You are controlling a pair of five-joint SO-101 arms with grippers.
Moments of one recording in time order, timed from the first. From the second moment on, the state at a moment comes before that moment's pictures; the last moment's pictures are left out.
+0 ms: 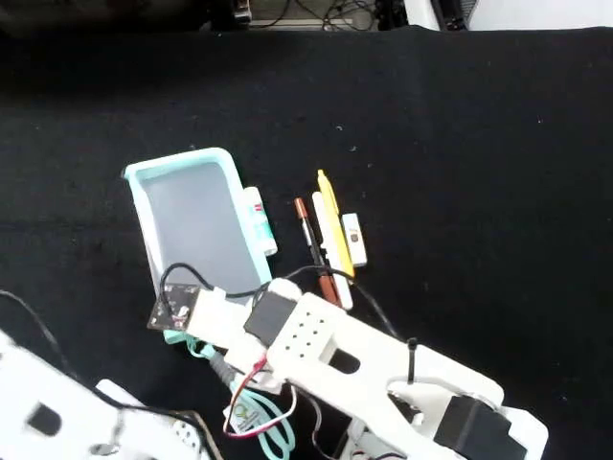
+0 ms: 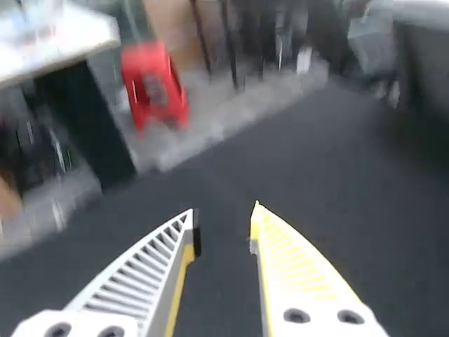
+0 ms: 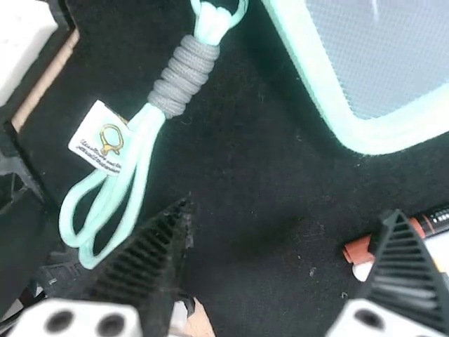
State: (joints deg) left arm -65.3 -59.3 48.9 36.0 -11.0; right arm -60.4 -23.5 44.5 75.8 17.8
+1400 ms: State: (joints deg) left arm -77.1 -2.5 25.5 36.0 -6.3; right arm -69.5 10.0 27.9 84.0 21.1
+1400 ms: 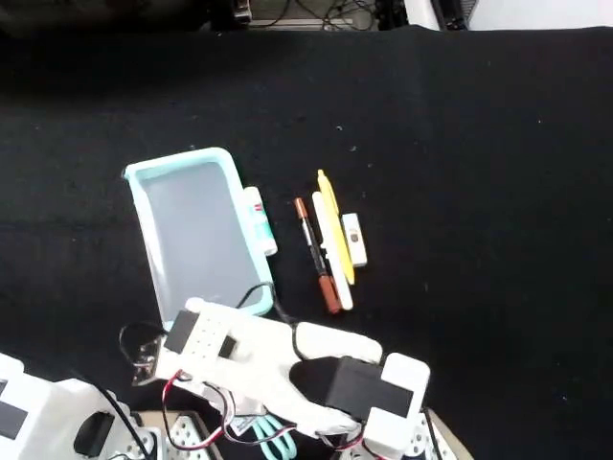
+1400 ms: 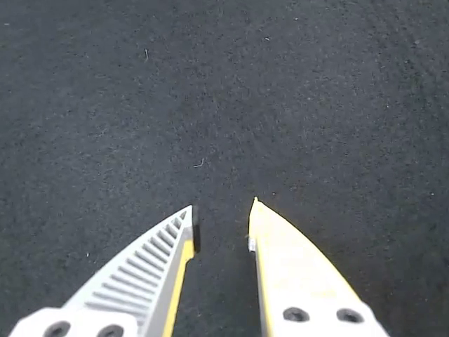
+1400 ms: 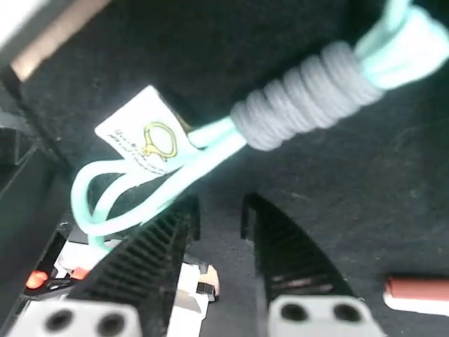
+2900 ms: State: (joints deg) left arm -80.9 -2.2 26.9 36.0 -6.2; right arm -72.2 13.7 16.7 86.1 20.1
